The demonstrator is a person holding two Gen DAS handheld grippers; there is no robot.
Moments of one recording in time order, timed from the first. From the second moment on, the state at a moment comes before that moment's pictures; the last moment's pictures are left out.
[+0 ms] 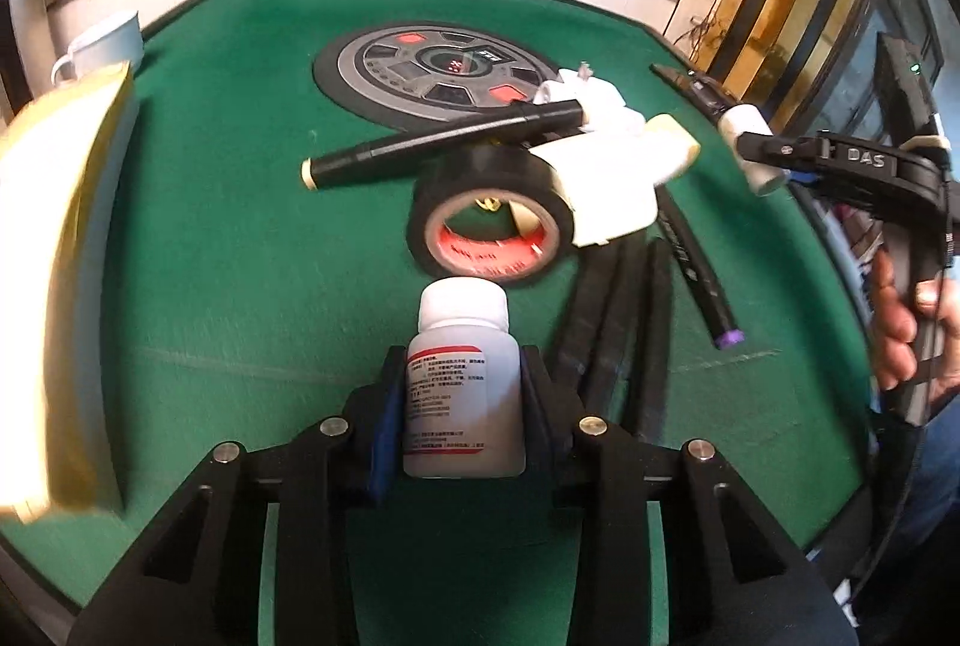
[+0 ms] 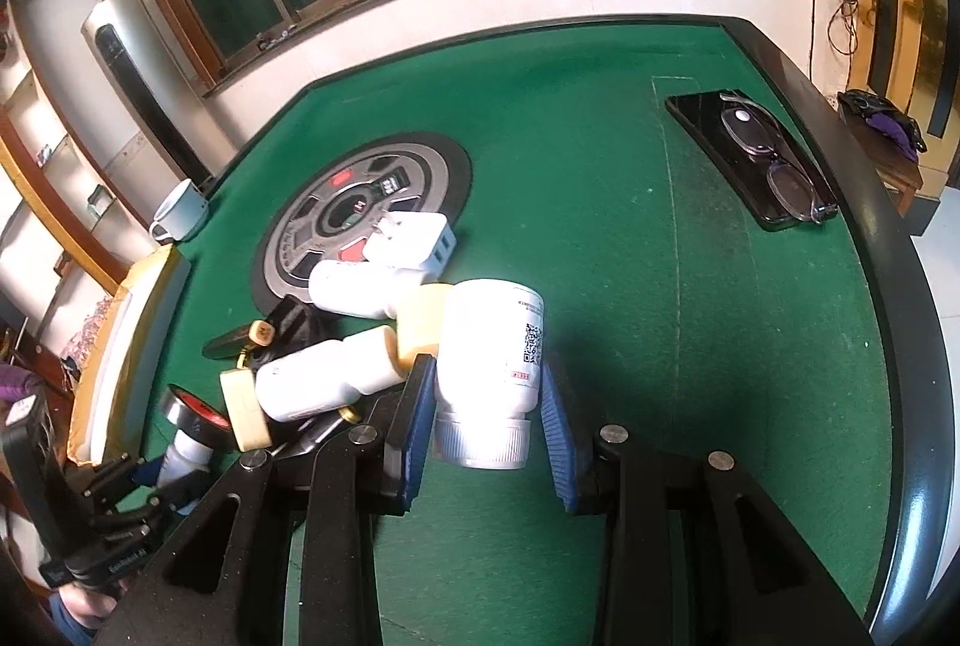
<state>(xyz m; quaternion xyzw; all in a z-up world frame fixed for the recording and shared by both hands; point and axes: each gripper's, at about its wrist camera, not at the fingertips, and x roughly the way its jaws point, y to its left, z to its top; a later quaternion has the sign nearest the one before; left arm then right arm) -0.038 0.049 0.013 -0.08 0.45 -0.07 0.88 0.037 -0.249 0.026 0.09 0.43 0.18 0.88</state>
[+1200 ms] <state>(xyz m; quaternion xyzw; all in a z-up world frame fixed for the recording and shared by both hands) -0.175 0.222 0.104 -0.21 0.26 0.05 0.94 -0.084 0.058 0.077 -0.05 0.38 0.42 0.82</state>
